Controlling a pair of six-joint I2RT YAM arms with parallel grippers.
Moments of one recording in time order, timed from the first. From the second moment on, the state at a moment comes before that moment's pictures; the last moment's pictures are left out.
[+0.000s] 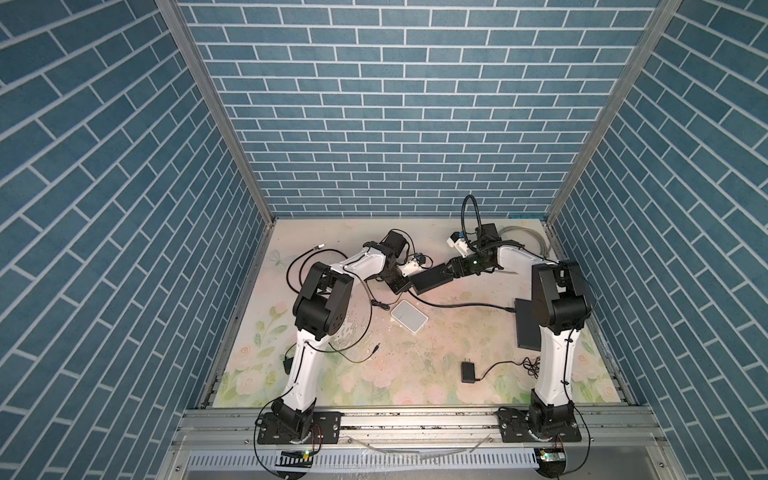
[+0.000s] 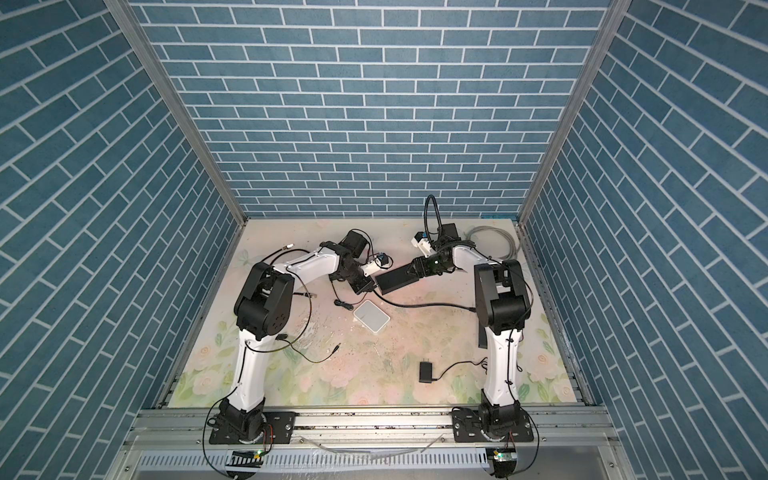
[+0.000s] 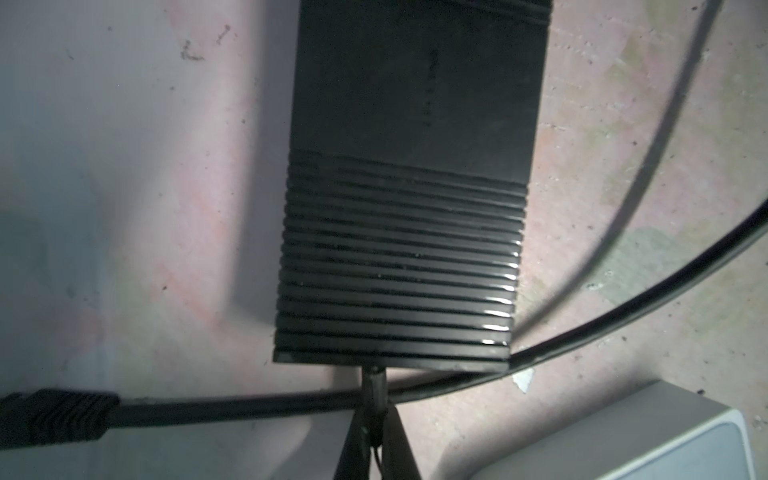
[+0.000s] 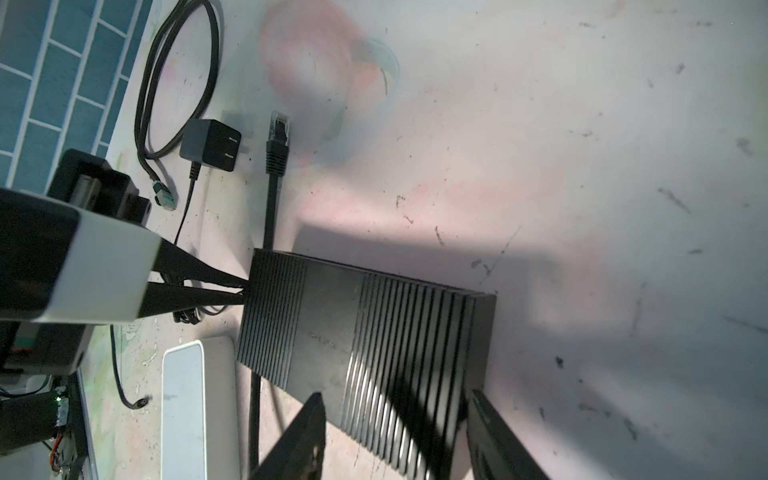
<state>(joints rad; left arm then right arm) -0.51 2.22 1.69 -0.72 0.34 0.48 0.27 2.13 1.53 -0.53 -0.70 -0.15</state>
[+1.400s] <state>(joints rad) -0.53 2.24 1.75 -0.77 0.34 0.55 0.25 2.16 1.56 -0.54 -0.67 -0.17</state>
